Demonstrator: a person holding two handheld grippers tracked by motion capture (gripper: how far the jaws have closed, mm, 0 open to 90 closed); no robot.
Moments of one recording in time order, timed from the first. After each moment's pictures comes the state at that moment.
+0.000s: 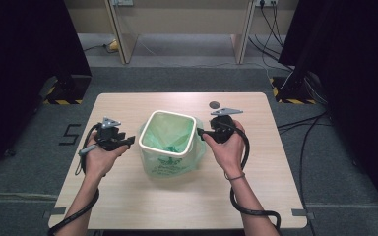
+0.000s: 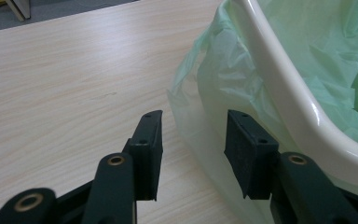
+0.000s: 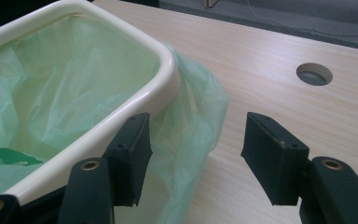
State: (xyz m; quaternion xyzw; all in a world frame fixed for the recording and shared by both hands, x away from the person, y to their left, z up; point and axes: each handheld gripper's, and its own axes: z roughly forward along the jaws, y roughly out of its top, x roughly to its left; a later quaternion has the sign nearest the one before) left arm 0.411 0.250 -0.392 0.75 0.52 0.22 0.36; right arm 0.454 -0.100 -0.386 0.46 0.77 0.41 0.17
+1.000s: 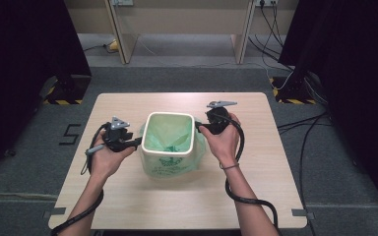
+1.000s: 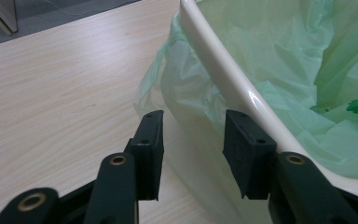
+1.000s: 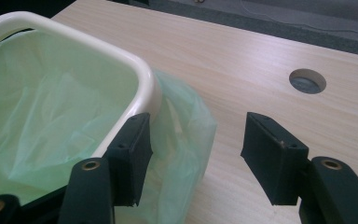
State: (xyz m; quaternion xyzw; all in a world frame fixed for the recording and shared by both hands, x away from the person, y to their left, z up) left arm 0.408 0.227 -0.387 0.77 0.48 0.22 0.35; right arm 0.481 -0.089 -0.384 0.47 0.77 0.39 0.17
